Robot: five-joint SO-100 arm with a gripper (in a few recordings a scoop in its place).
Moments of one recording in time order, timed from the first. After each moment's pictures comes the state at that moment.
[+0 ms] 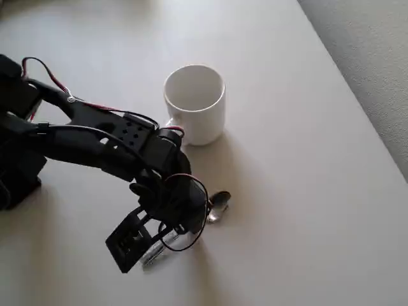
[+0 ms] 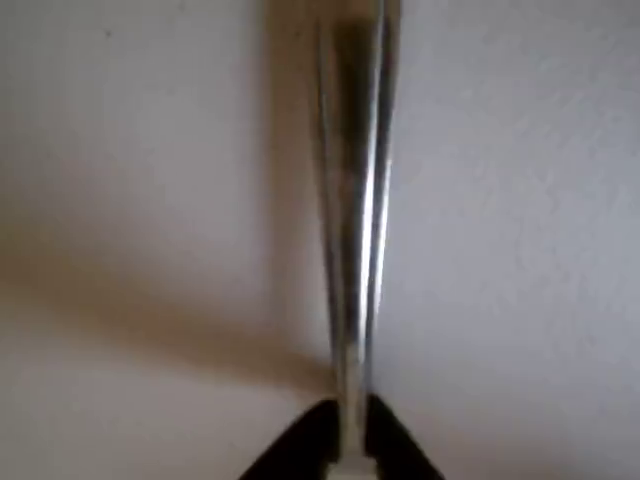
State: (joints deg) arm 39.1 51.4 59.4 74.9 31.4
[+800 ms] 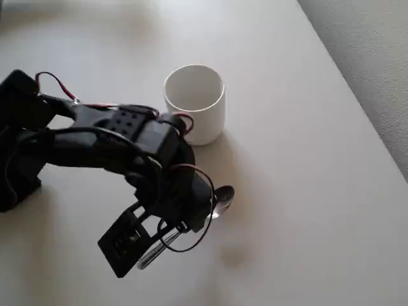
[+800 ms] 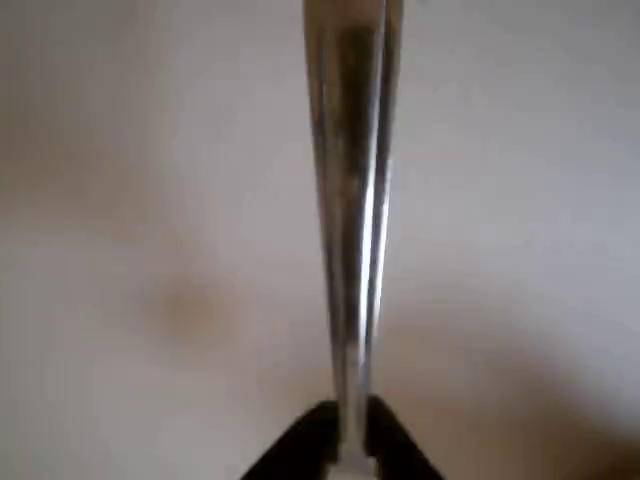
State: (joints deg) arm 40.8 45.8 26.1 99.8 27.5
